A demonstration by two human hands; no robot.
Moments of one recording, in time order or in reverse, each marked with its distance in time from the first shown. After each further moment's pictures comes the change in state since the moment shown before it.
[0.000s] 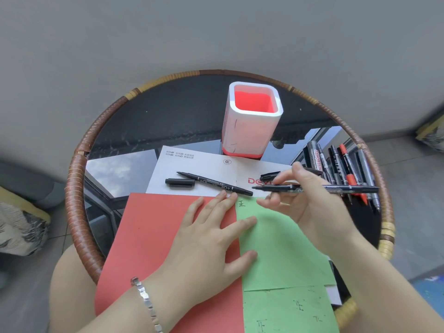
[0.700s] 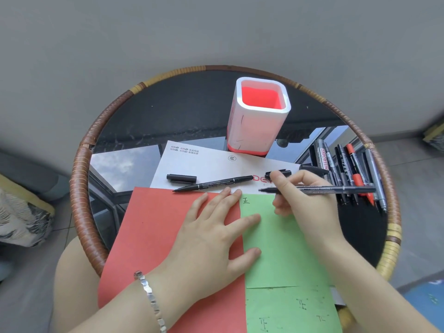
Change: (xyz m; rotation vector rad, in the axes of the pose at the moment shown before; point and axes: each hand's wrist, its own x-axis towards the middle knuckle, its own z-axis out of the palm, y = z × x) left_hand 0.001 0.001 -0.001 0.002 -0.006 -0.006; right_hand 0.005 0.015 0.008 -0.386 0.356 -0.144
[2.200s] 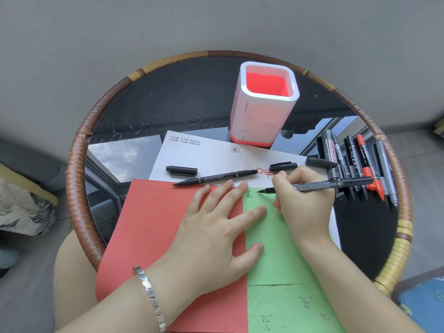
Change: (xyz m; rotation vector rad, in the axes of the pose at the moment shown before) left_hand 0.002 0.002 -0.002 0.009 -0.021 -0.001; right_hand 0.001 0.017 0.022 -0.158 0.215 -0.120
